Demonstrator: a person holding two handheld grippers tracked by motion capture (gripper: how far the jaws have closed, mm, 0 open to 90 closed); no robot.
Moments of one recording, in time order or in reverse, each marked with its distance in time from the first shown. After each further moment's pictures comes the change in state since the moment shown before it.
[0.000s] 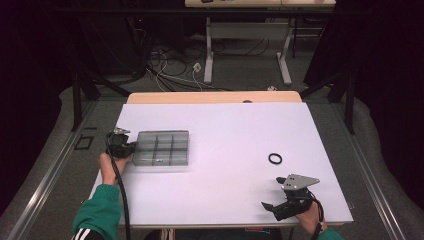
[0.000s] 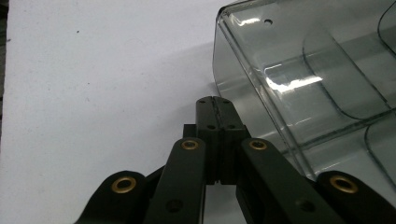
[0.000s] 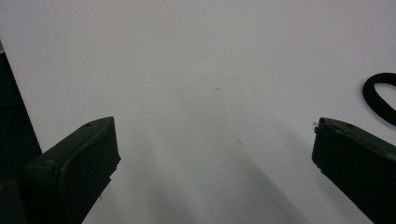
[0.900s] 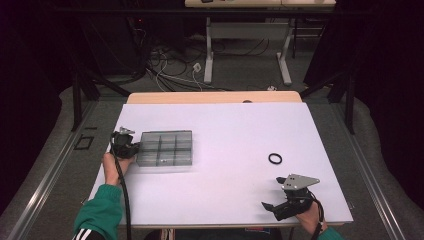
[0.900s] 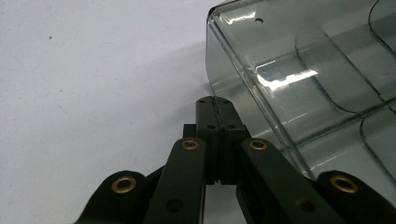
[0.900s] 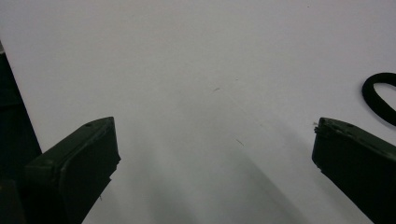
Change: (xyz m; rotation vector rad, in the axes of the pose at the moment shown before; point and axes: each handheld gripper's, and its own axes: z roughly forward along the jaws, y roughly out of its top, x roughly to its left) left arm -0.013 0.004 0.002 0.012 -0.012 0.038; right arm -0.001 0.000 0.000 0.000 0.001 -0.002
